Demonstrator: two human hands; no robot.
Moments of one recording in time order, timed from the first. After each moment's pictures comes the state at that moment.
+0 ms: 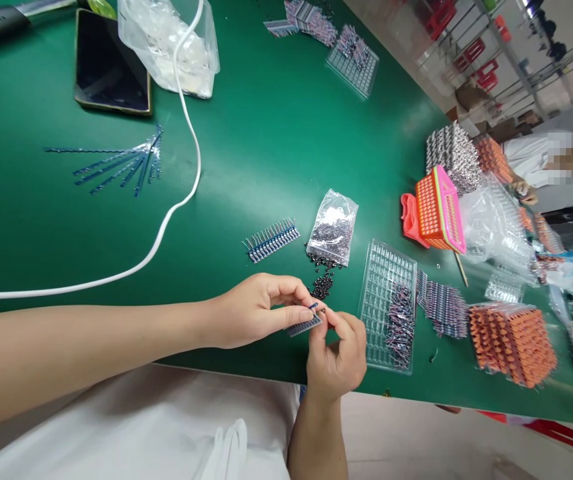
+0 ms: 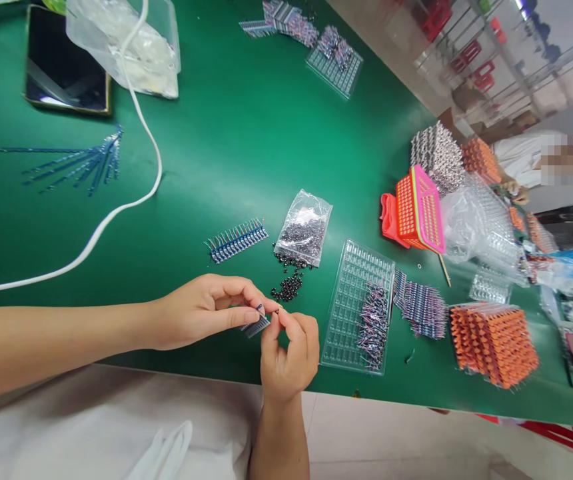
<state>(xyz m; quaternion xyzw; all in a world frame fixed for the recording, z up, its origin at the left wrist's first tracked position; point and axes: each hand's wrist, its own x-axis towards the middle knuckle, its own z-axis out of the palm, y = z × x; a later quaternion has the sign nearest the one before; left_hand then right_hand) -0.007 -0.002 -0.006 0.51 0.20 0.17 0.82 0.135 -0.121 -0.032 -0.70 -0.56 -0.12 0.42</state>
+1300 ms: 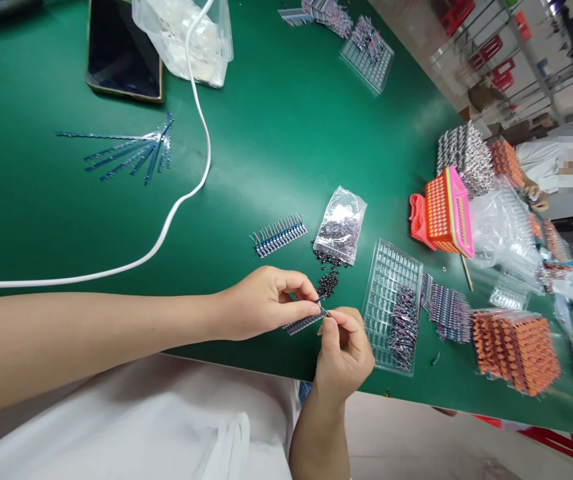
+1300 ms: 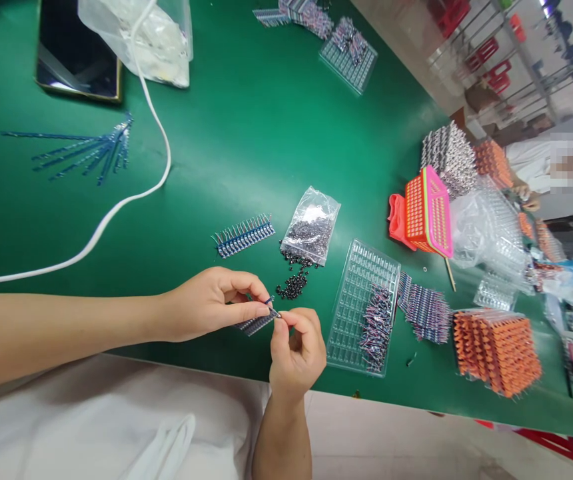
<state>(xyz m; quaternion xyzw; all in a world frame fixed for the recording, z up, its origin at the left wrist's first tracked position) -0.006 -0.001 -0.005 0.59 0.28 0.14 0.75 0.135 -0.122 -0.028 -0.67 -0.46 0.13 0.56</state>
